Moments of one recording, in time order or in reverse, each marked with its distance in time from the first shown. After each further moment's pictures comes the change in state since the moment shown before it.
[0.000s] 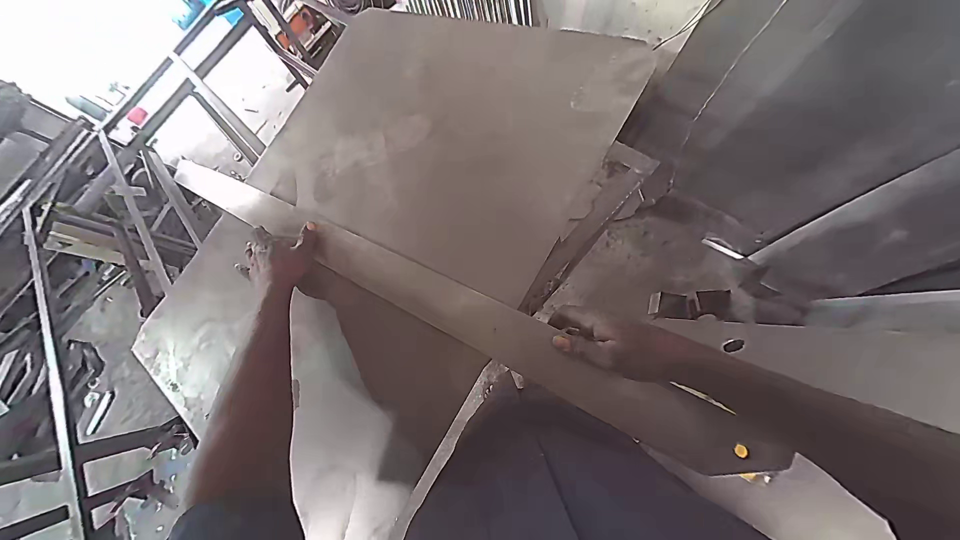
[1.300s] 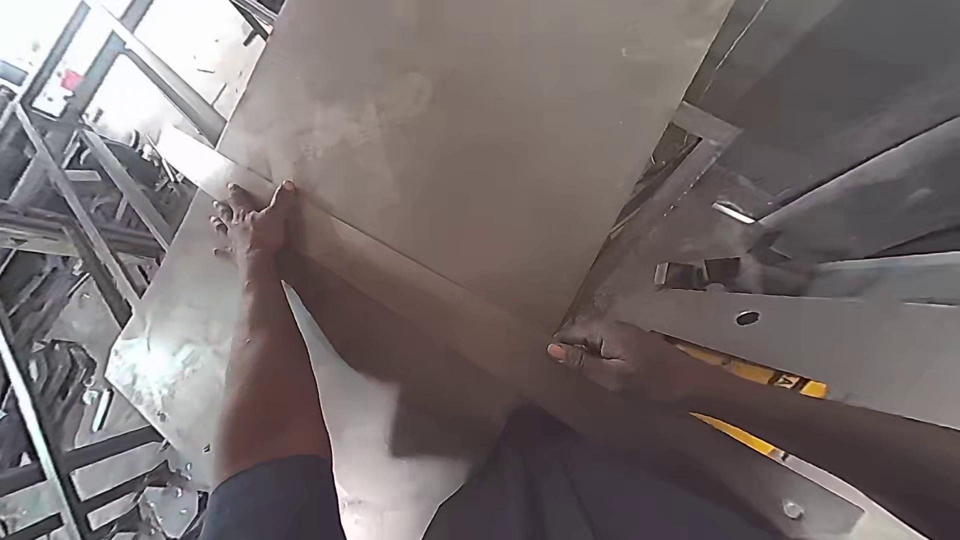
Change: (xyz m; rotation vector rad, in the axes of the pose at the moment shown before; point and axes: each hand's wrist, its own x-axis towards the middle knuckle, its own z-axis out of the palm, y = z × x) left_hand 0.090 0.012 0.029 -0.053 0.000 -0.082; right_hand 0.041 -0.023 0.023 0.055 0.045 0.018
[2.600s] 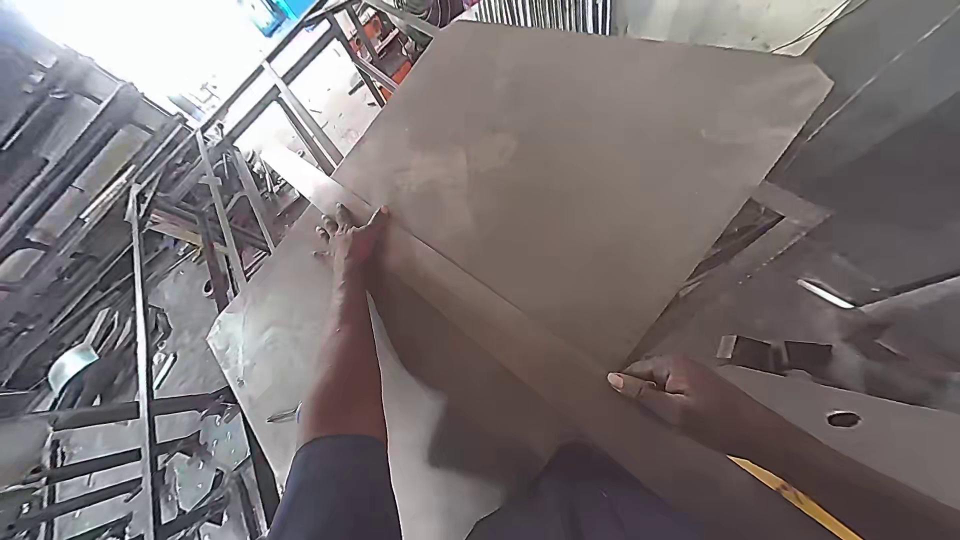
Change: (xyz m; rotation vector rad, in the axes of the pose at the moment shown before) left_hand -0.015 0.011 -0.008 -0.011 -0.001 -0.041; right_hand 0.010 0.000 -0.010 -0.074 0.128 0.034
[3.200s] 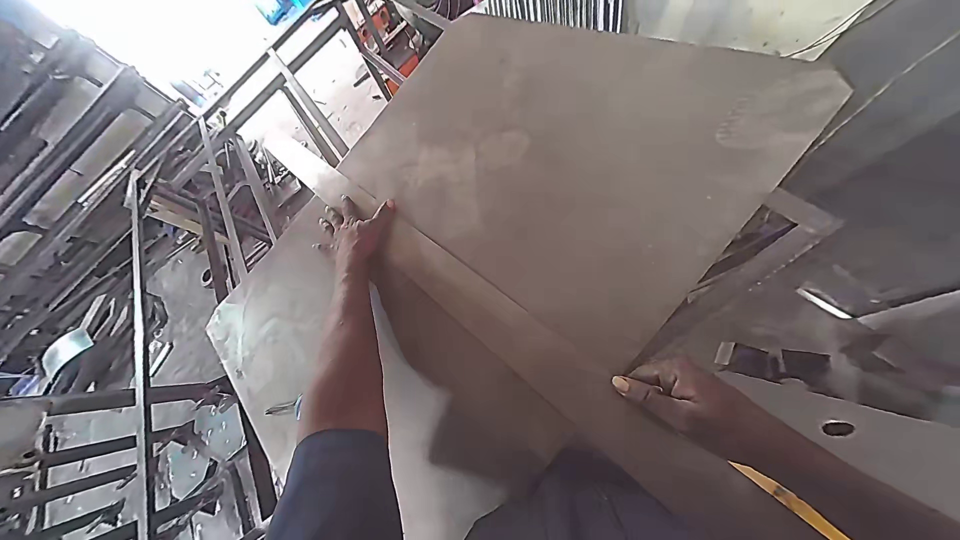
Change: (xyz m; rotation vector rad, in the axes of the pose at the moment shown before) left_hand 0.003 -0.003 0.000 0.006 -0.023 0.016; right_hand 0.002 0.004 0.002 0.035 0.000 -0.034
